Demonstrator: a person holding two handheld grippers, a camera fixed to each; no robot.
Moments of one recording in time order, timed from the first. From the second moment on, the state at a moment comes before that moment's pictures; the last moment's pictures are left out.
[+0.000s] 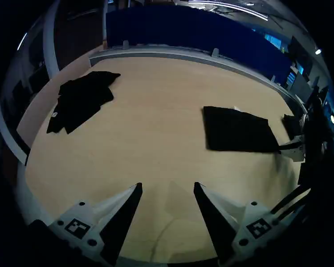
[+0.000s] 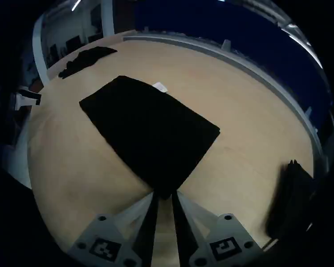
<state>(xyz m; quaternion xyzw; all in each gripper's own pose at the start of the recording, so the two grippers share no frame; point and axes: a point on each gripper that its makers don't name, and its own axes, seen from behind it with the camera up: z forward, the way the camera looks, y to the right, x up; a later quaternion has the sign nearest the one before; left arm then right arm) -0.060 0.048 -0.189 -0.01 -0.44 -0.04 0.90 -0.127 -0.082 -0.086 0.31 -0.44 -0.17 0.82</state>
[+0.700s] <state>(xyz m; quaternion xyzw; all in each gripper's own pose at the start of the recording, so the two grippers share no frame) -0.050 0.046 -0.195 -0.01 -0.43 -0.06 0.90 -0.087 -0.101 -0.060 0.32 -0.40 -0.17 0.84</state>
